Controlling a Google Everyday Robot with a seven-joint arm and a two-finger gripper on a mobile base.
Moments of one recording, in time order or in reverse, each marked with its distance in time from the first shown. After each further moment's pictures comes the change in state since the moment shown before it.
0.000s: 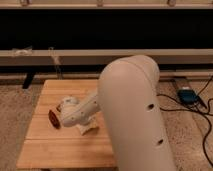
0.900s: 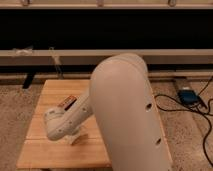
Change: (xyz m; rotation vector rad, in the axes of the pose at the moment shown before) arm -0.067 -0.001 -0.048 0.094 -0.059 -0.128
